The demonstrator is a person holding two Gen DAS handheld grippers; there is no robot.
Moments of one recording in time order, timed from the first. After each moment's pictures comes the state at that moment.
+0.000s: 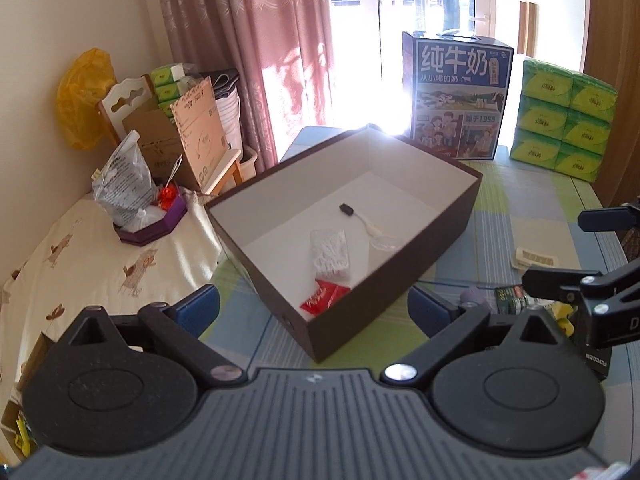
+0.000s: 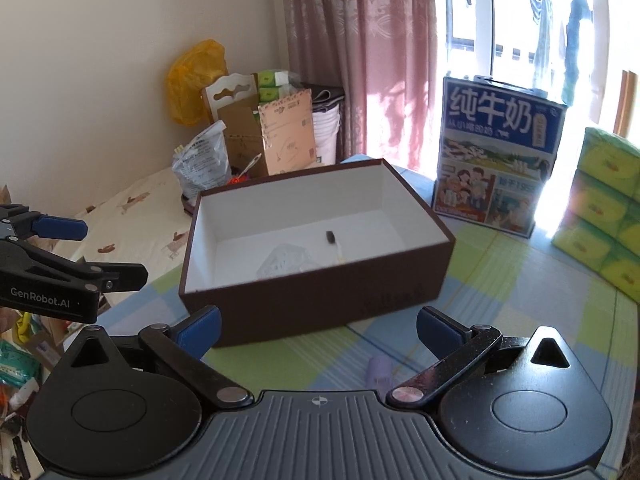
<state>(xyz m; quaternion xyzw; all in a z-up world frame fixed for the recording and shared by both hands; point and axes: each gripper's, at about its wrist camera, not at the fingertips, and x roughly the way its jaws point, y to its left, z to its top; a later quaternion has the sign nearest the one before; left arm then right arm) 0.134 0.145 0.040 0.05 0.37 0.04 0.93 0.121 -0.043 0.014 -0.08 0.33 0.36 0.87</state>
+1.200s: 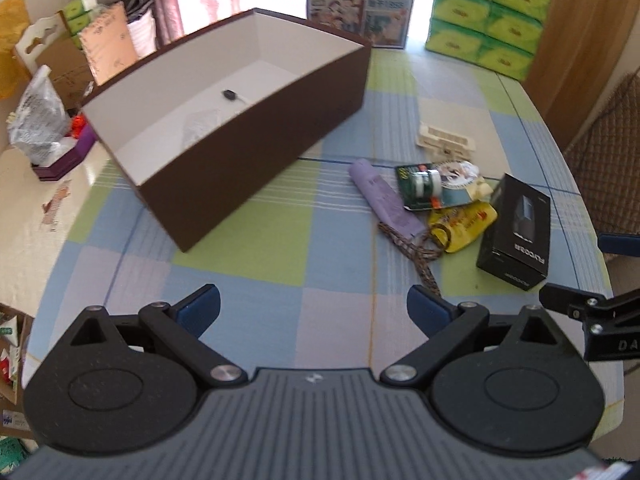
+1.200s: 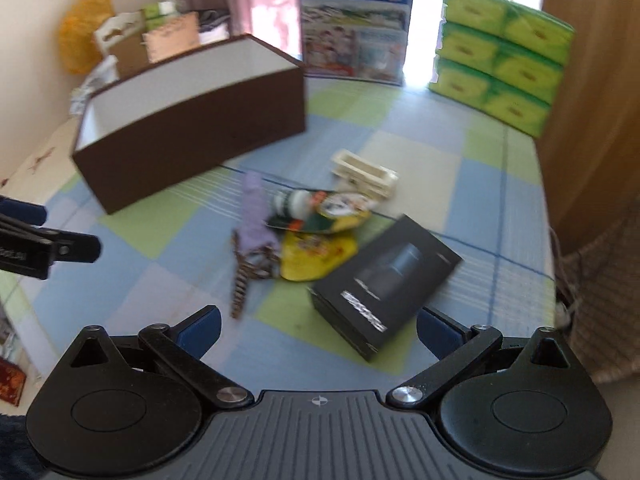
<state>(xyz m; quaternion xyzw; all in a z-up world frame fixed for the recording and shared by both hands) 0.116 0.061 -0.042 0.04 0.49 -0.07 0.87 0.064 -0.161 -0.061 -0.08 0.45 0.19 0.87</state>
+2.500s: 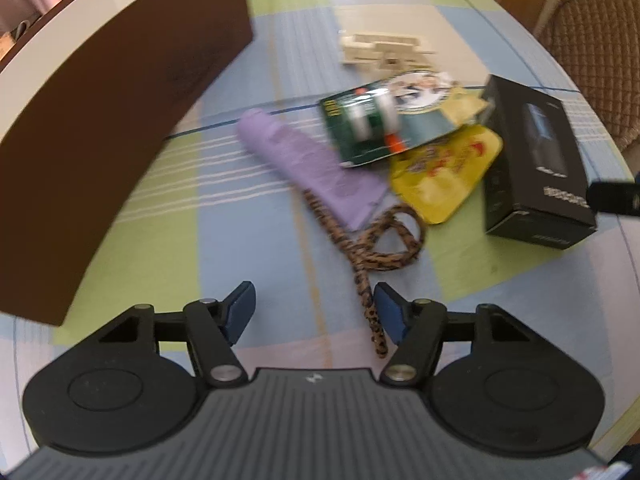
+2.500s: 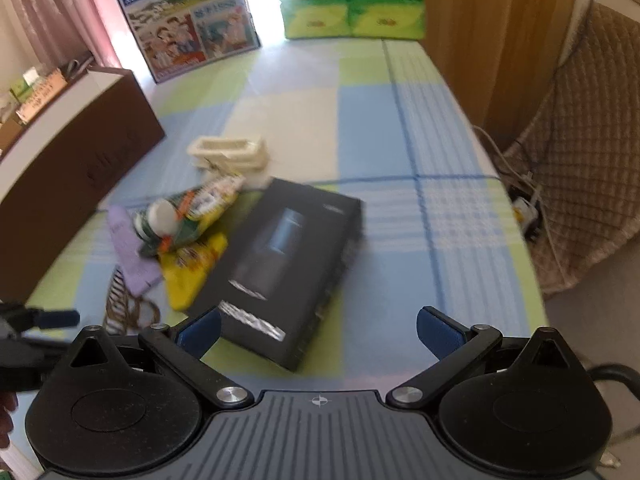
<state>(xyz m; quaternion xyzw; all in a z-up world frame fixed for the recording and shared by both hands) 0.191 -0.003 -0.150 0.14 0.53 -0.16 0.82 0.116 -0.213 -0.108 0.06 0.49 0.04 0.87</state>
